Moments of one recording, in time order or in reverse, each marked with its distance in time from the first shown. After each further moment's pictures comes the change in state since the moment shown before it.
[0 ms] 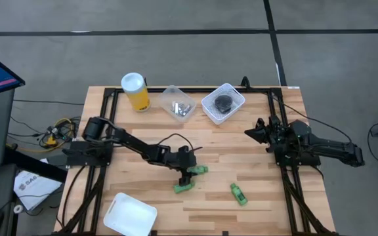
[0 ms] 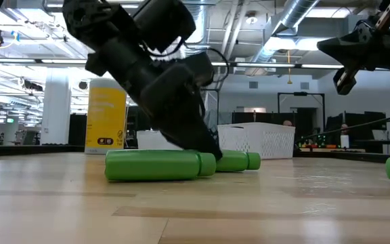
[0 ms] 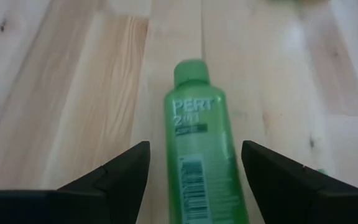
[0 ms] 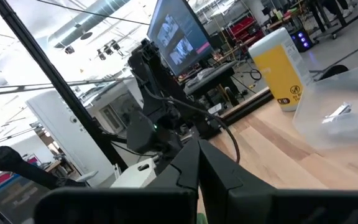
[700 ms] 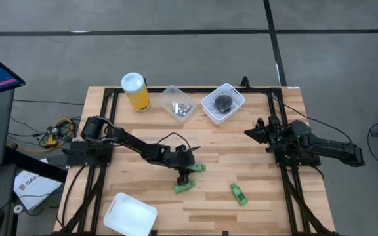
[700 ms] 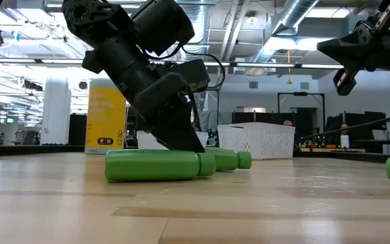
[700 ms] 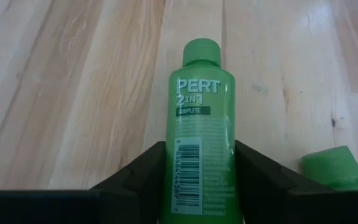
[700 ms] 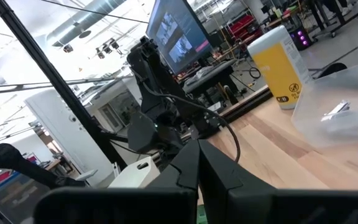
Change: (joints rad) left arm 0.006 -0.015 -0.002 -0.092 -0.020 -0.026; right arm 0.000 0.000 0.000 -0.008 0.000 0.000
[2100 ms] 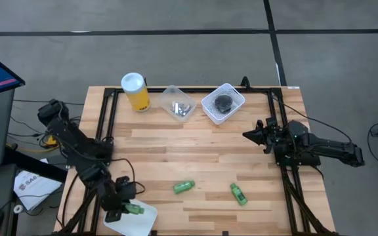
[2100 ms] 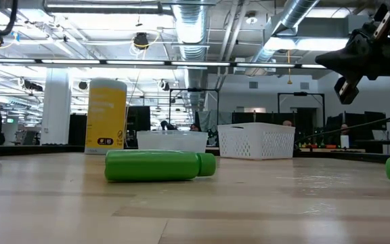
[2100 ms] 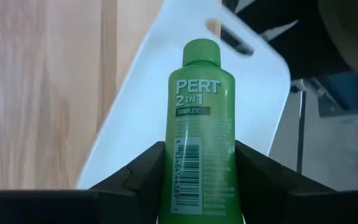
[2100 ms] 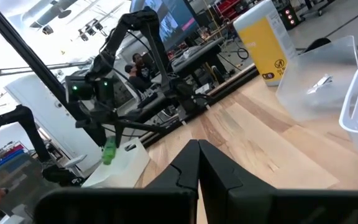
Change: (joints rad) left arm -0.719 -0.668 -0.134 -0.674 0.094 -0.740; right arm -0.001 0.000 0.000 -0.103 0.001 -0.008
